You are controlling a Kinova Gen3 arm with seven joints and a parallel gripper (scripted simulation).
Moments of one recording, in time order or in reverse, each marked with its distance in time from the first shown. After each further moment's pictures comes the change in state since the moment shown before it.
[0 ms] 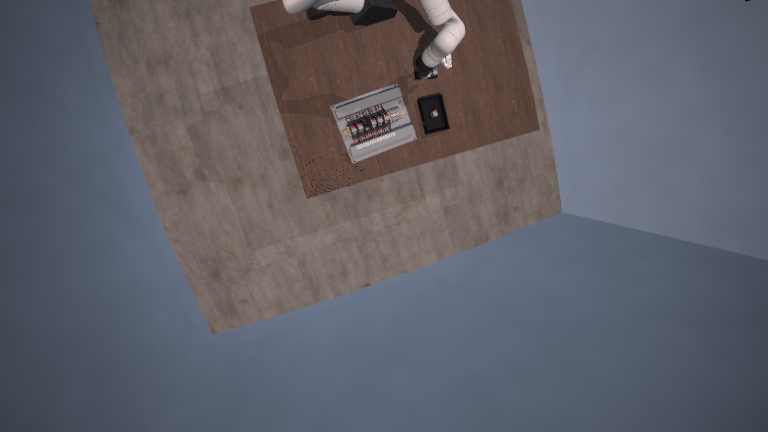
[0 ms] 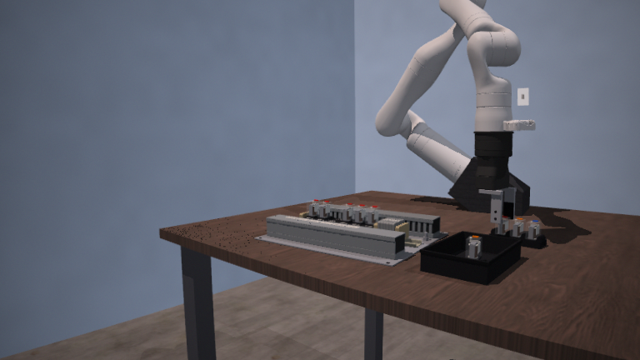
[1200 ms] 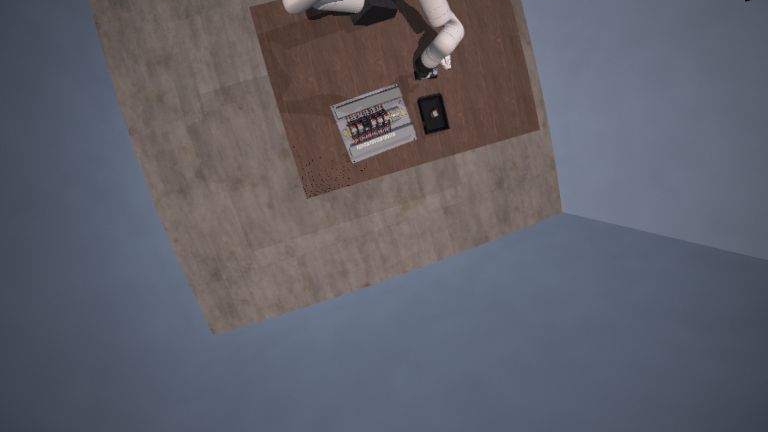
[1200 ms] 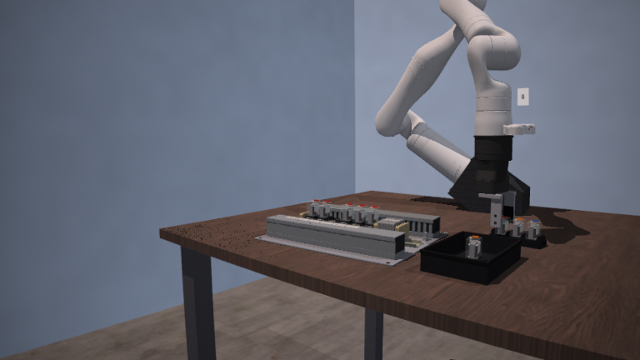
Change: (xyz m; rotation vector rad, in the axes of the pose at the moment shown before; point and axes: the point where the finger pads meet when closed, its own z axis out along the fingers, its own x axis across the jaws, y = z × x) arm 0.000 0.000 0.008 0.000 -0.001 0.001
